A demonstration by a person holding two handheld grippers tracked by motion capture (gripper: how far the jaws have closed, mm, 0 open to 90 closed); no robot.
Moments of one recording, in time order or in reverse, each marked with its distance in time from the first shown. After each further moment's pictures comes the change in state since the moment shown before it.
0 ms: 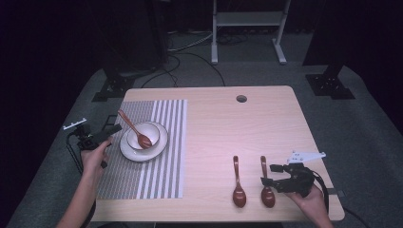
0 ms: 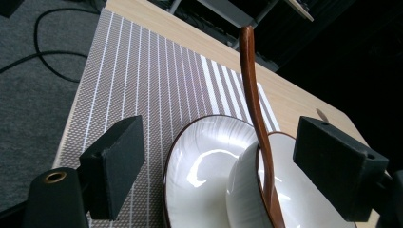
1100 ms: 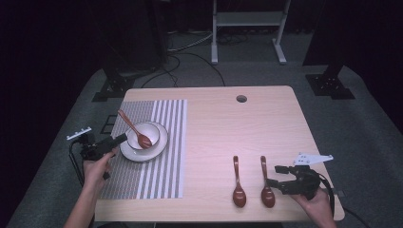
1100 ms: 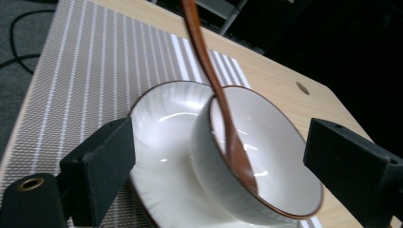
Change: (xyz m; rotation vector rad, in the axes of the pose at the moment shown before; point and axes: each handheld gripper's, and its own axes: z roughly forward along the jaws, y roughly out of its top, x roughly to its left) left arm -0.027 -0.028 -0.018 0.025 -0.064 0.094; right arm 0.000 -0.007 -0.015 -0.019 -0.024 0.011
